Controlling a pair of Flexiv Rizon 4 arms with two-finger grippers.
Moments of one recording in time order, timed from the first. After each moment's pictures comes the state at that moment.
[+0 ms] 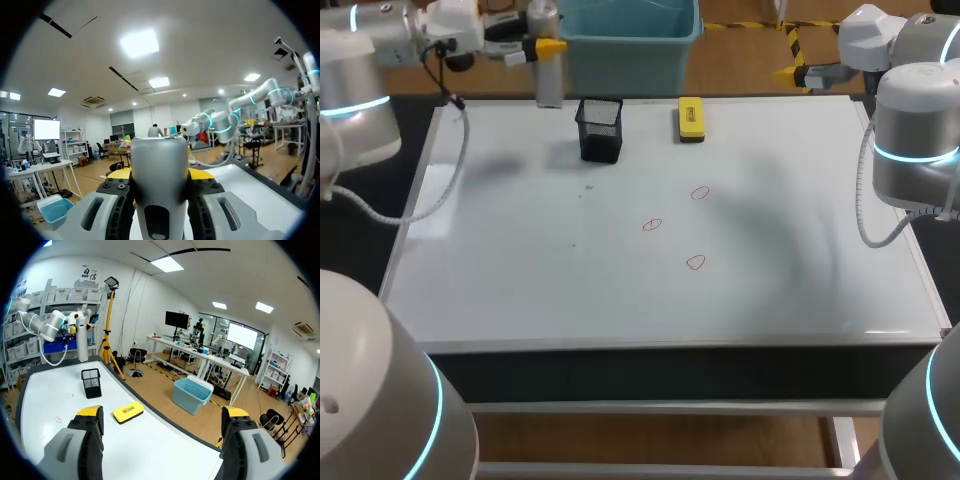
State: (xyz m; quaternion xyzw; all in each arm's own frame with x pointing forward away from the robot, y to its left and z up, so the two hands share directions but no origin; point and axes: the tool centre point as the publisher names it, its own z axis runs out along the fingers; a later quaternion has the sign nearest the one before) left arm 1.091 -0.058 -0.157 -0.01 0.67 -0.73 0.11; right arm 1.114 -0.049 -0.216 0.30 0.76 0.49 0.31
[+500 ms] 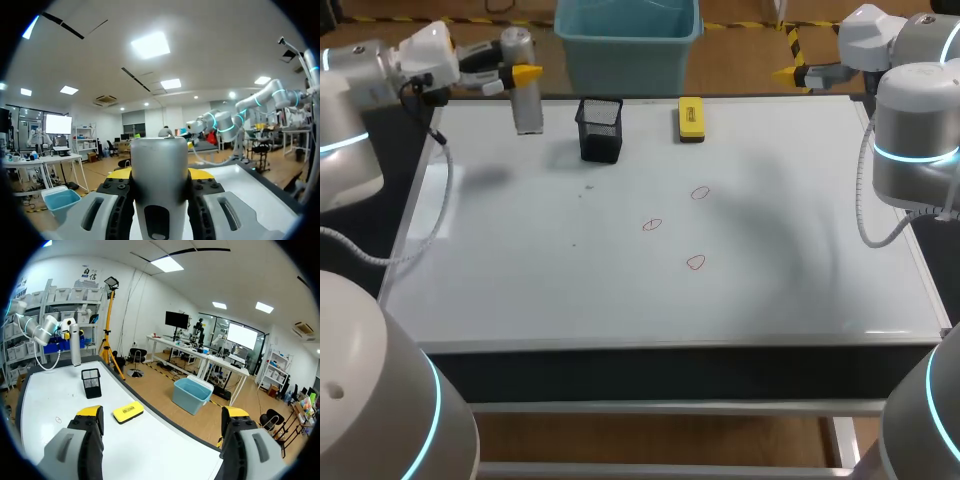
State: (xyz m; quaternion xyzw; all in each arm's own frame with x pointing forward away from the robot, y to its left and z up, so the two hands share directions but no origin) left arm 1.066 -0.017 -0.186 -0.07 0.66 -0.73 0.13; right arm 1.114 -0.049 -0.216 0.30 0.76 0.49 0.31
